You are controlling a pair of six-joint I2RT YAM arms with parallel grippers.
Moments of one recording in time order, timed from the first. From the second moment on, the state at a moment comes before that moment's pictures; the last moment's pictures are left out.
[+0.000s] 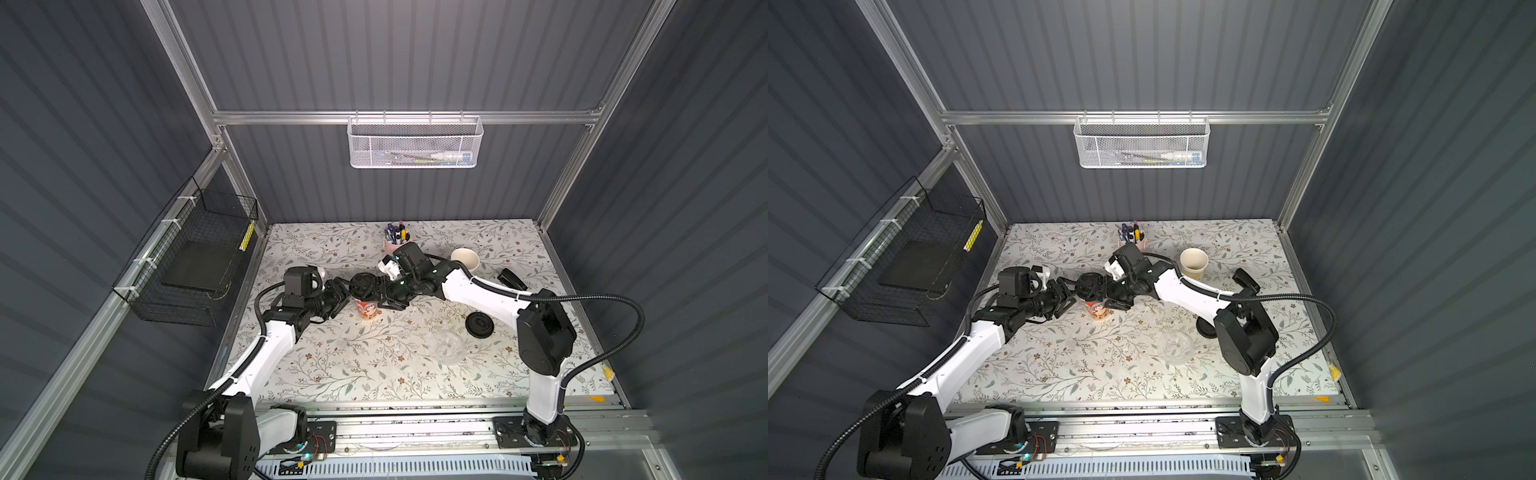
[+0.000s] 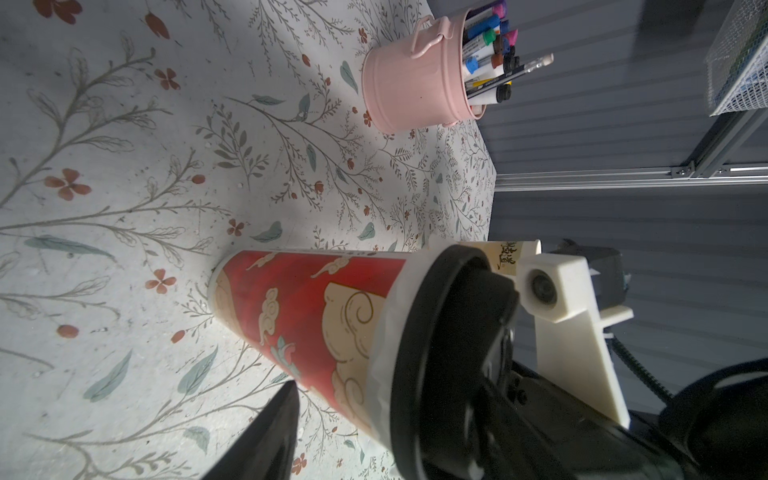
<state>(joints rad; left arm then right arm) -0.17 1.21 0.75 -0.22 0.56 -0.94 0.77 1.93 1.54 -0.43 -0.57 0.84</state>
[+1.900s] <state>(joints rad) -0.19 1.25 1.14 -0.54 0.42 -0.84 0.51 1.43 1.25 -0.63 -0.48 0.65</state>
